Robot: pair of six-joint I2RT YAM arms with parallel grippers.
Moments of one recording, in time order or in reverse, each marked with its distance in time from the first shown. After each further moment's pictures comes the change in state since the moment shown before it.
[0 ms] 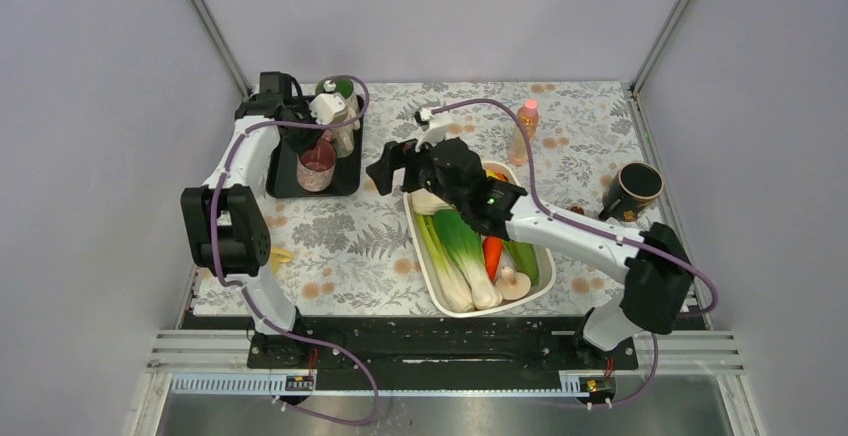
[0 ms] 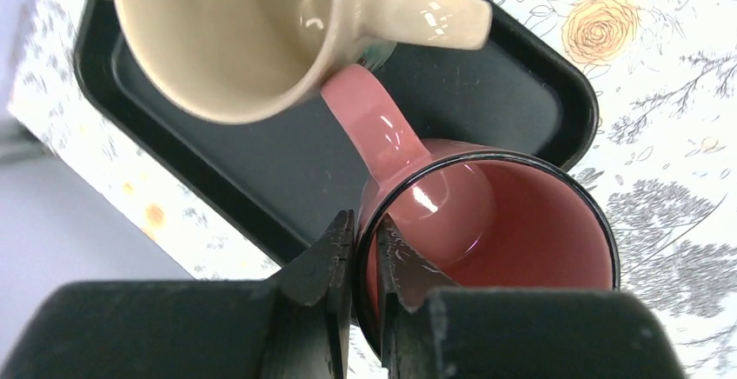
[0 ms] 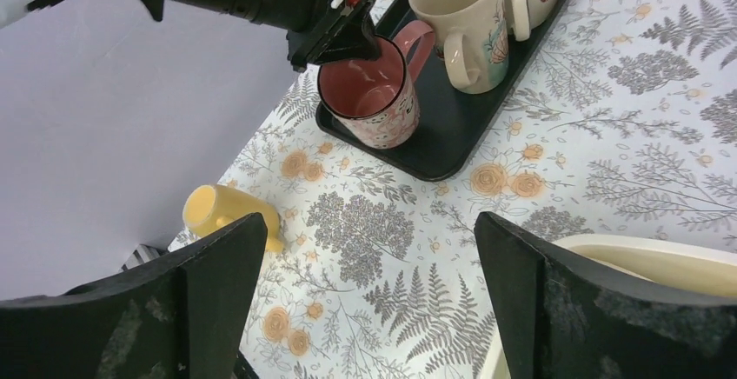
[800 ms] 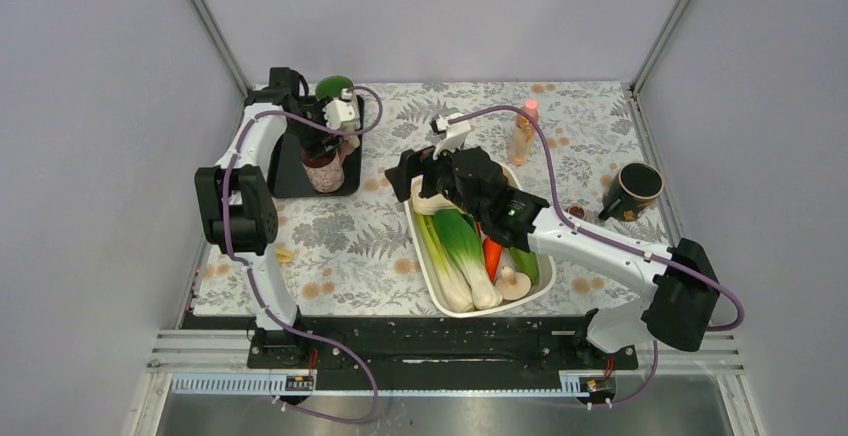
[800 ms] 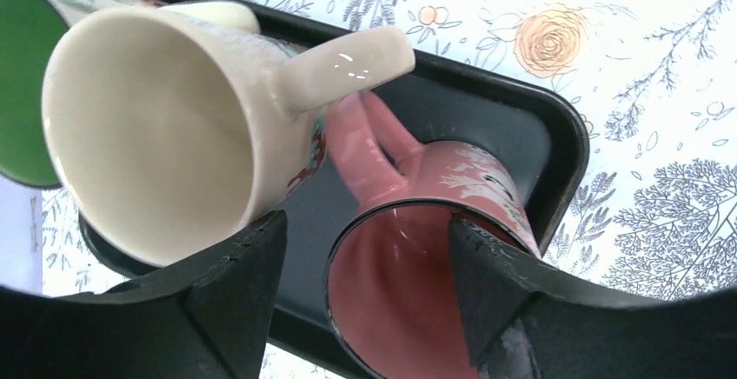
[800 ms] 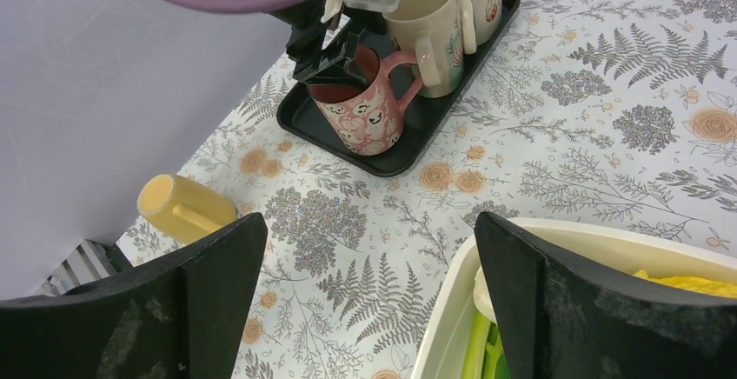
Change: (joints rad) left arm 0.006 0.192 0.182 -0.152 0.239 0.416; right arm 0.000 -0.164 -0.131 -0.001 0.061 -0.122
